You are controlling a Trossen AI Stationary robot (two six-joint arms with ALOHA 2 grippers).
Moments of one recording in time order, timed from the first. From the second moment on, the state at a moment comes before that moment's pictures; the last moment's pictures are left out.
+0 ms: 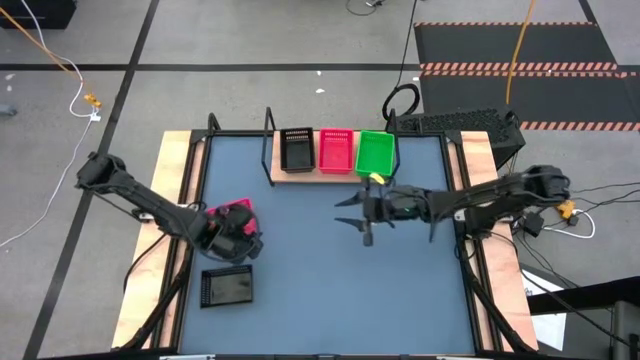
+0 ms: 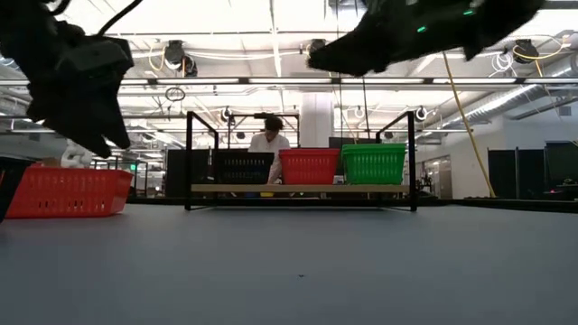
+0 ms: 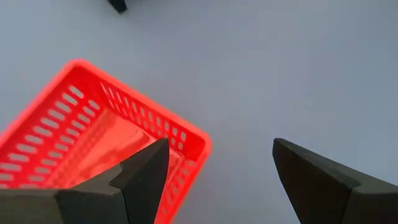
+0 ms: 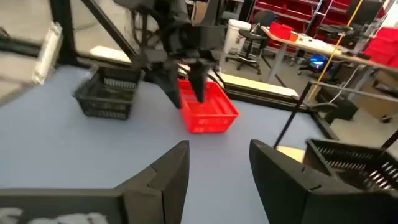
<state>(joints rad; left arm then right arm) -0.46 1.19 0.66 -0.73 -0.56 -1.27 0.02 1.37 0.64 0.54 0.03 -0.20</state>
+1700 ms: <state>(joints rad) -0.77 1.18 0.84 -1.32 -0.58 -1.73 0.05 2.49 1.95 -0.18 0.21 -1.31</state>
